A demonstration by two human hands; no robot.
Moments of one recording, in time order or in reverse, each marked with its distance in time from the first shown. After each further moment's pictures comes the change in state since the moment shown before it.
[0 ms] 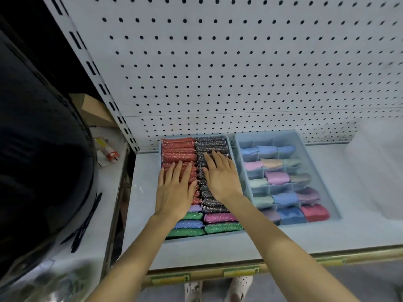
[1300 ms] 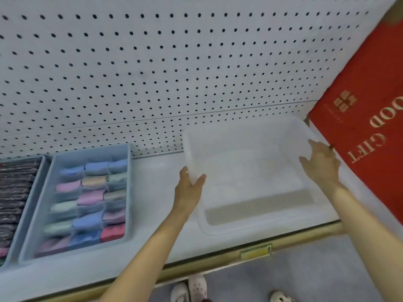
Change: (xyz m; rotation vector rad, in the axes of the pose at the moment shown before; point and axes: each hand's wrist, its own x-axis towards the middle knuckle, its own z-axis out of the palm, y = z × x) left_hand 0.078 0.556 0.008 -1.235 -0.195 -0.414; right_hand -0.188 0.695 -0.209 0.033 0.237 0.729
